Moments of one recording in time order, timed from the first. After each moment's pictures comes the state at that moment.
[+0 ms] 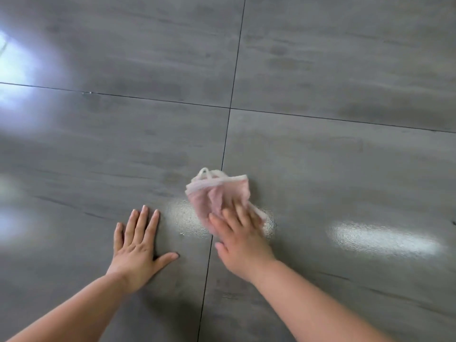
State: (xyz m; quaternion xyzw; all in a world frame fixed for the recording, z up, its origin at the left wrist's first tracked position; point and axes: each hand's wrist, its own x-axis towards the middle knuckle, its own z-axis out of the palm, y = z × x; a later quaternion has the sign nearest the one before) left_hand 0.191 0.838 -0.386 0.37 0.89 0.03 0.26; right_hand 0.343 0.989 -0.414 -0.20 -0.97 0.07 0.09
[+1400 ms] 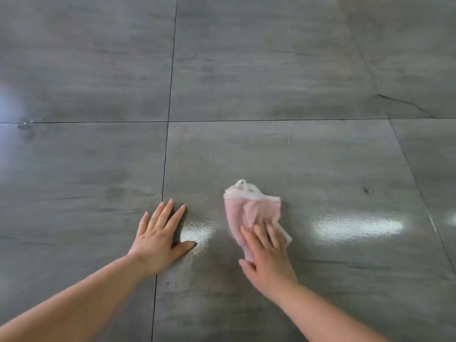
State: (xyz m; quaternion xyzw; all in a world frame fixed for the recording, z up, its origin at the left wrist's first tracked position) left_hand 0.266 0.941 -0.360 0.50 0.80 -0.04 0.32; right_hand 0.478 1.020 -0.391 -0.40 -0.91 0.10 -0.03
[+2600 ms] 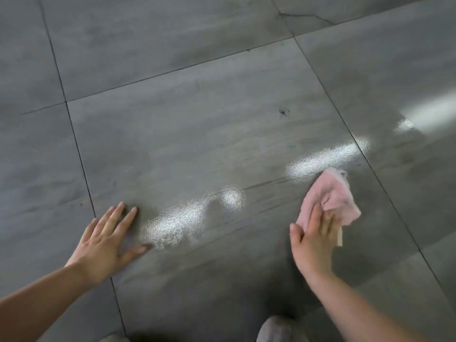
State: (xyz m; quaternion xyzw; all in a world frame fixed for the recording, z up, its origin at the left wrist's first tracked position) left_hand 0.322 0.912 -0.329 0.55 0.74 -0.15 0.34; right_hand 0.668 0.963 -0.390 -0.77 -0.61 0.16 0.03
